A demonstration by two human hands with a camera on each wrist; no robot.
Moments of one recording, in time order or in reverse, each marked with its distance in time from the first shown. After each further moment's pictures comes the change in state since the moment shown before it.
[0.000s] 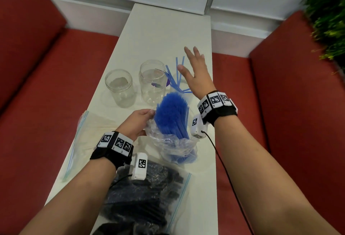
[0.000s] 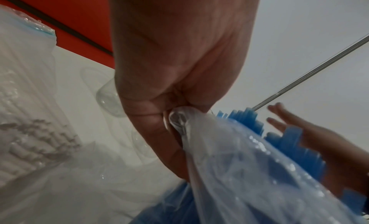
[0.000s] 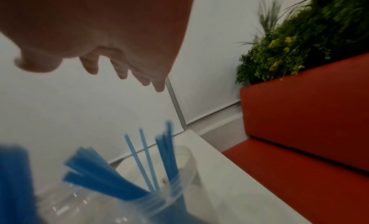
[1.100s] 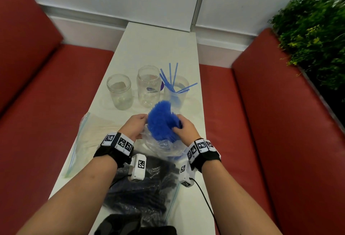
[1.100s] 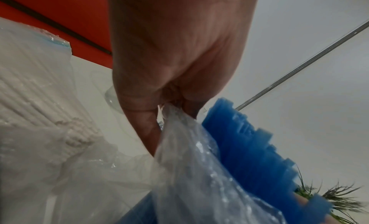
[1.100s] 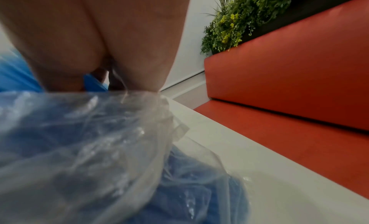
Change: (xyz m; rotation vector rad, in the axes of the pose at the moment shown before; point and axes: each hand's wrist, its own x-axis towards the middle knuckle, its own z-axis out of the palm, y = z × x) left_hand -0.048 -0.018 0.001 0.071 0.027 0.055; right_hand -0.170 0.013 0.063 0.185 -0.153 0.277
